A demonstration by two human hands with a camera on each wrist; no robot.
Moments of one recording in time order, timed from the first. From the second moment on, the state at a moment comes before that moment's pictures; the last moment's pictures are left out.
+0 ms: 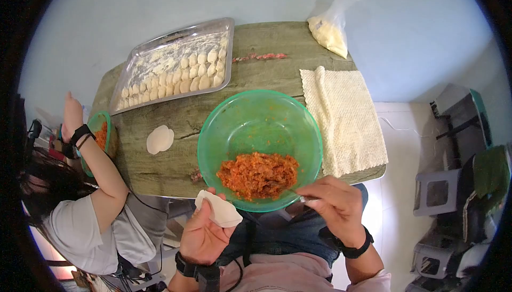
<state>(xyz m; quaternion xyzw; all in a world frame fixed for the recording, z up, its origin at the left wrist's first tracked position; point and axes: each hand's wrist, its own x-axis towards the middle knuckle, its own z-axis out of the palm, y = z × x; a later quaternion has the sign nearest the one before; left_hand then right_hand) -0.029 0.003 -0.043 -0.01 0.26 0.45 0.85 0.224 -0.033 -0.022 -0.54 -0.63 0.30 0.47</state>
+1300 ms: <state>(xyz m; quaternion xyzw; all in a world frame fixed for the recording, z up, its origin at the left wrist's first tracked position) -0.021 0.004 -0.054 0.03 0.29 0.44 0.85 0.217 -0.014 -0.024 -0.58 -0.41 0.51 0.49</state>
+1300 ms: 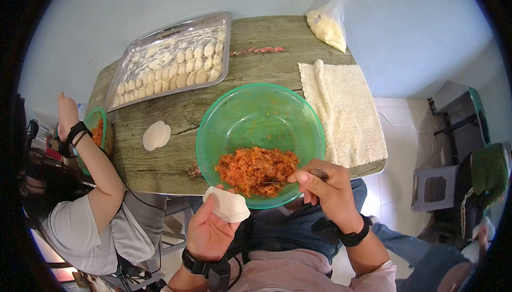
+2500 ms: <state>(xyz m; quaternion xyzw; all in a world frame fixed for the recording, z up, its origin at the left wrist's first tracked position) 0.003 0.007 -0.018 0.04 0.21 0.37 0.90 0.219 -0.031 -0.010 -0.46 -0.20 0.50 0.70</state>
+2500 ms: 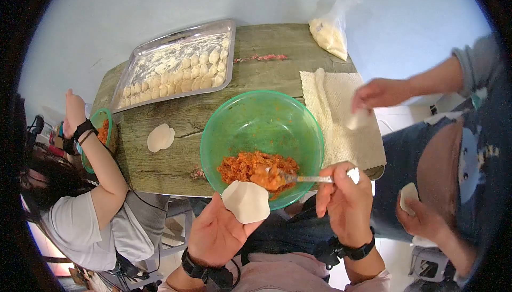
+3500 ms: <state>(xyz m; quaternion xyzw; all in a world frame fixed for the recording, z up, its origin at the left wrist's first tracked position) 0.005 -0.003 -0.017 0.07 0.21 0.35 0.91 0.213 -0.068 0.012 -0.45 -0.71 0.25 0.48</state>
